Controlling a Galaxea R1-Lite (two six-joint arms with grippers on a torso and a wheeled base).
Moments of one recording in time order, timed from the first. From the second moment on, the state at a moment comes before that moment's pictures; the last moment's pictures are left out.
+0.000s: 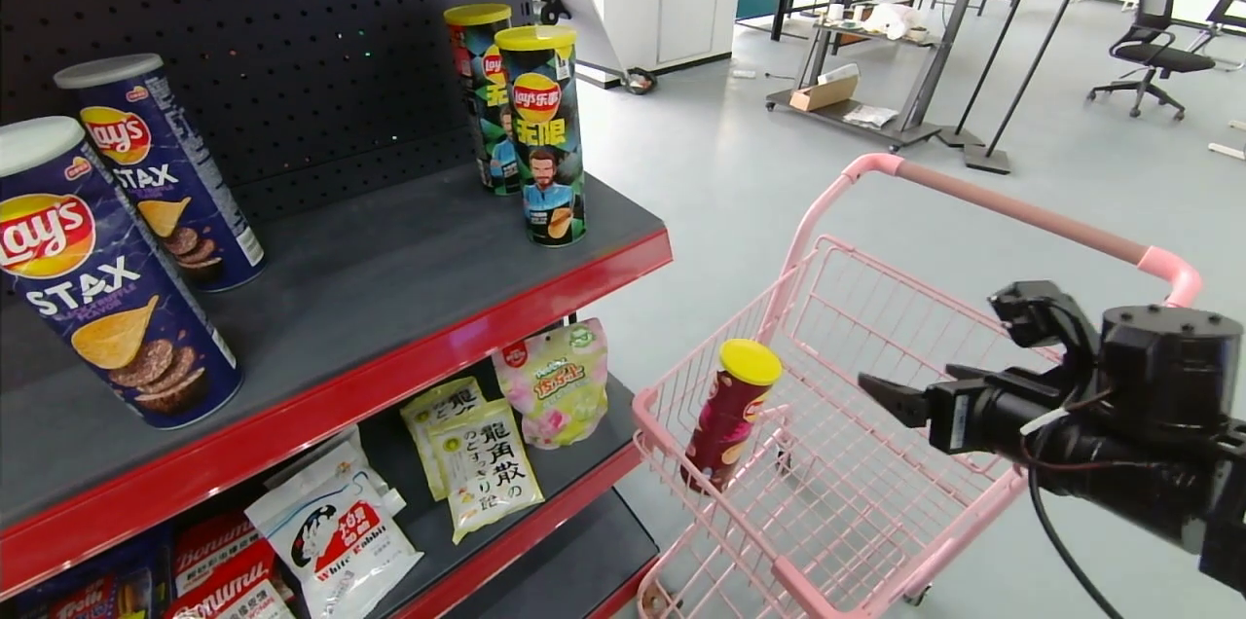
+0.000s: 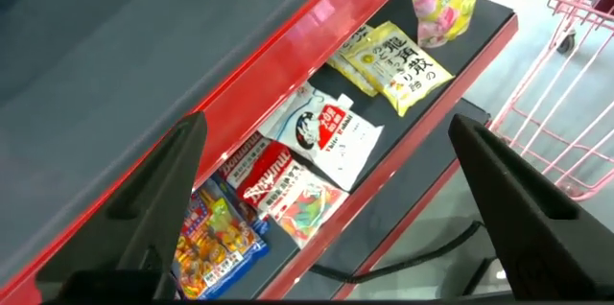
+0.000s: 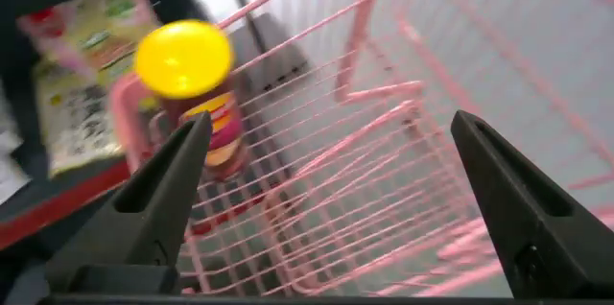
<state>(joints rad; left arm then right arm) -0.34 0.36 -0.44 0.43 0.33 0.16 0.27 1.64 -0.35 -0.89 0.00 0.10</state>
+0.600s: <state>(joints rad) -0.34 0.38 -0.43 0.42 0.32 0.16 0.38 1.94 -0.38 -1.13 0.07 0.11</state>
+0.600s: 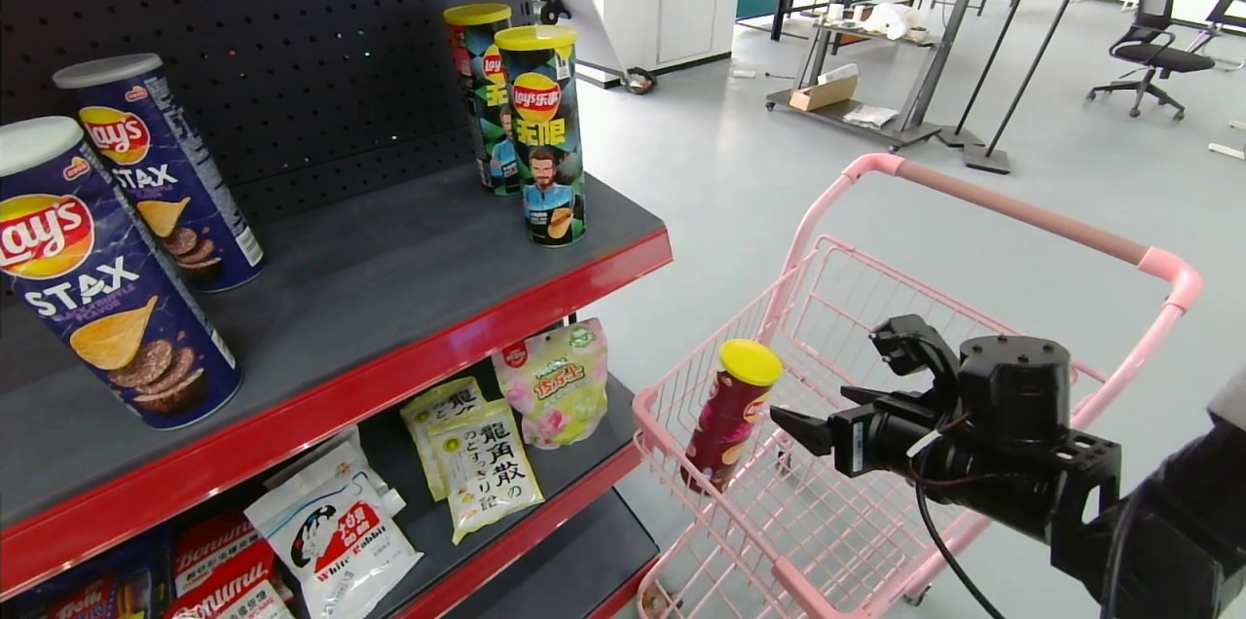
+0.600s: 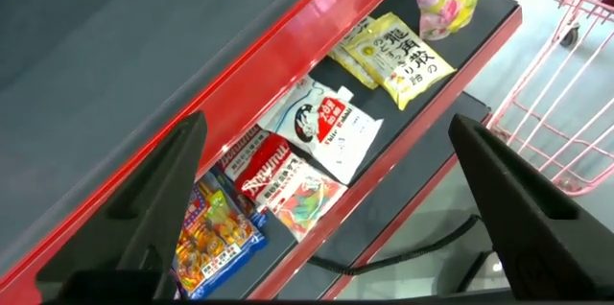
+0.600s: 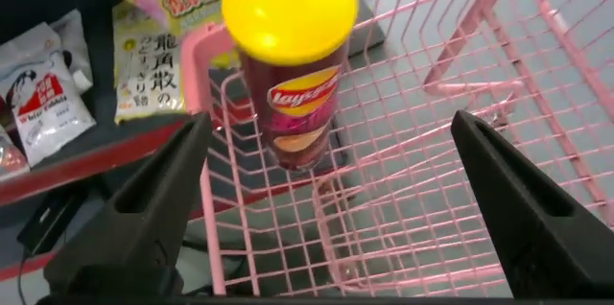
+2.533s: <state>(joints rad) -0.34 0.39 -0.44 0.42 0.33 0.16 0.38 2.32 -0.62 -1.35 0.20 0.11</state>
